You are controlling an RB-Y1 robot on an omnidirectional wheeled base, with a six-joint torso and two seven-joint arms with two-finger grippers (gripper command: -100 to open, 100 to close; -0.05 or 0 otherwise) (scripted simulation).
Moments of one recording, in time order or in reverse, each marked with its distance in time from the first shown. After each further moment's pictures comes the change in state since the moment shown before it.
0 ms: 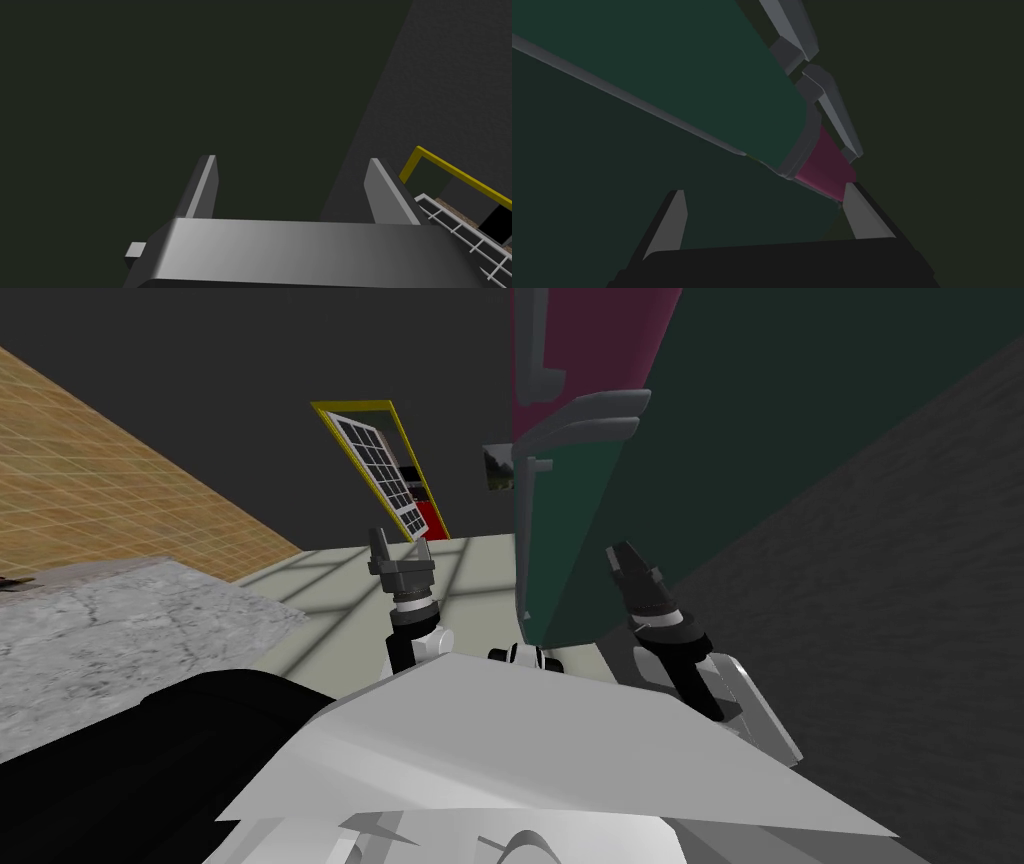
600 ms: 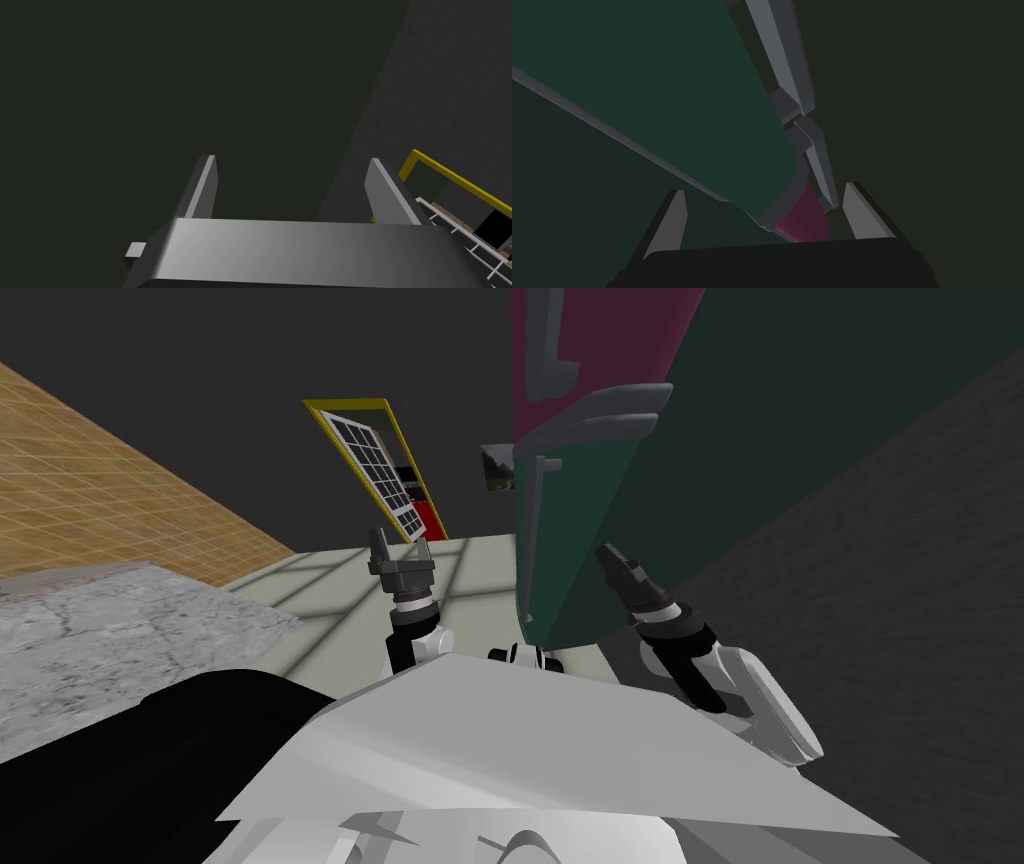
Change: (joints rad) left arm 0.000 0.000 0.000 0.000 0.000 0.000 0.000; right arm -0.046 -0.077 -0.015 -0.014 0.173 0.012 -0.038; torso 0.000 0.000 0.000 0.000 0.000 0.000
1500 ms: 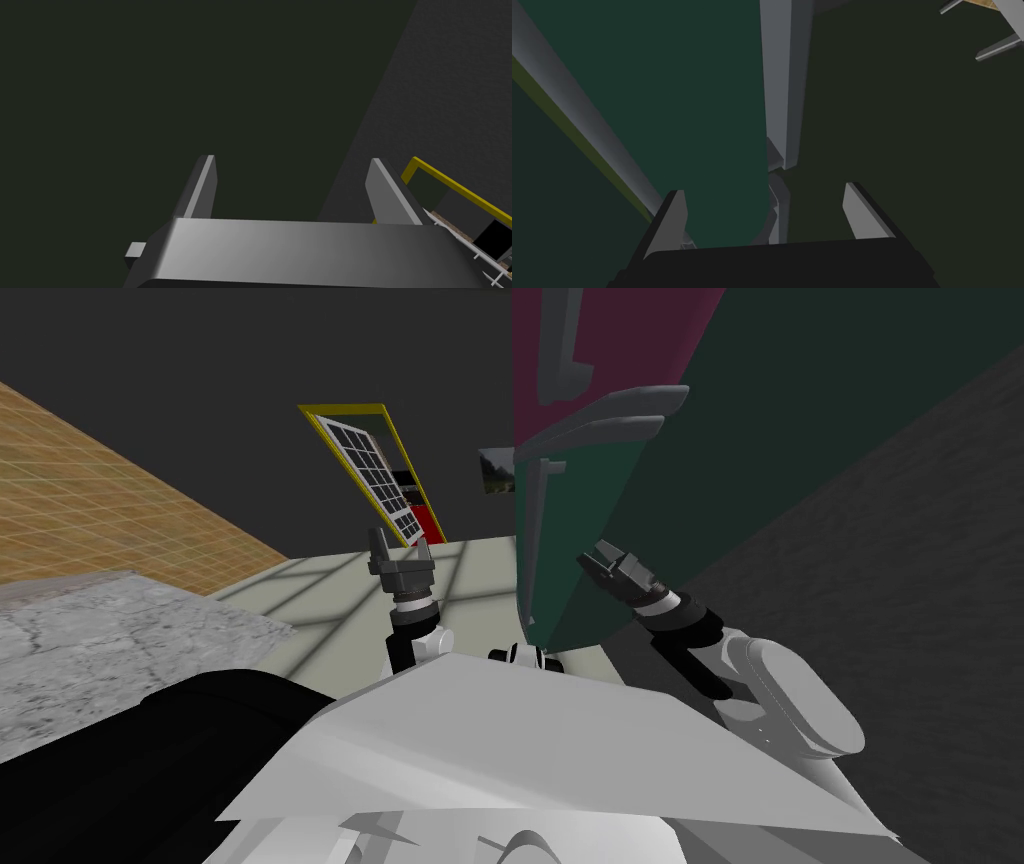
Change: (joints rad) left arm 0.000 0.000 0.000 0.000 0.000 0.000 0.000; right arm -0.070 -0.125 -0.029 -0.017 0.271 0.010 -0.063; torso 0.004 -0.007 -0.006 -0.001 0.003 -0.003
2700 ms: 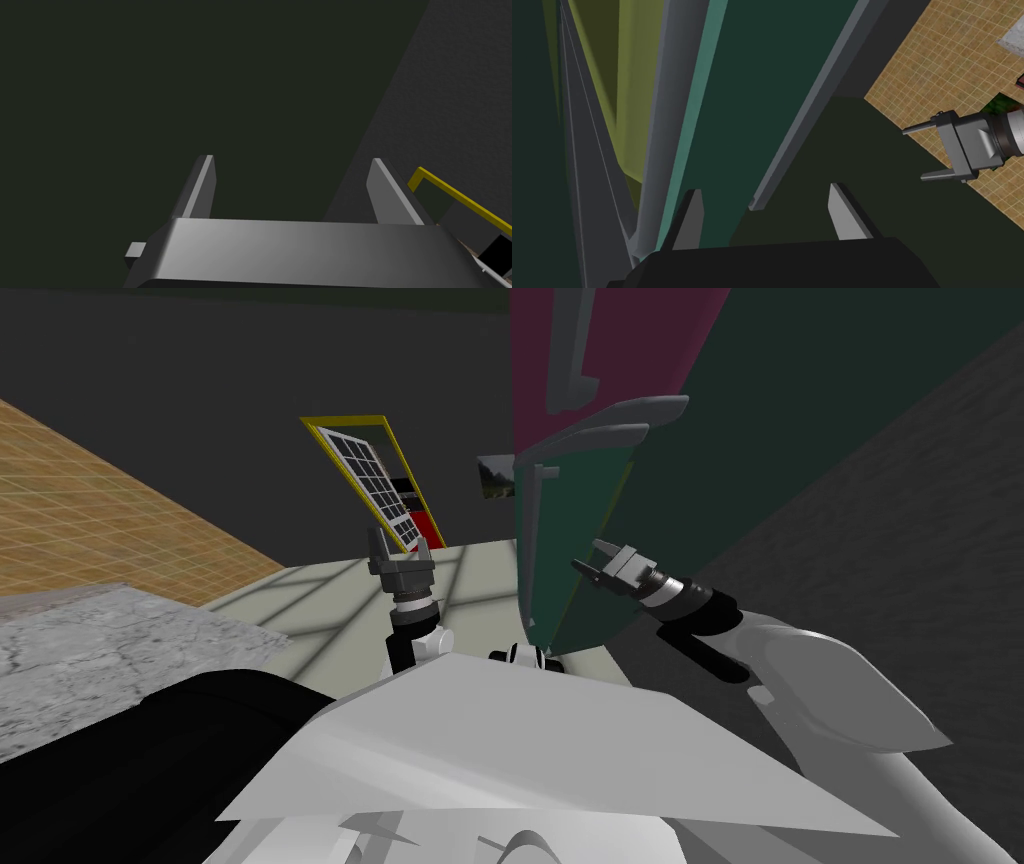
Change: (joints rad) left arm 0.000 0.000 0.000 0.000 0.000 0.000 0.000; right arm -0.083 -0.174 -0.043 -0.020 0.363 -0.014 -0.087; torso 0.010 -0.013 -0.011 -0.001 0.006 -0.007
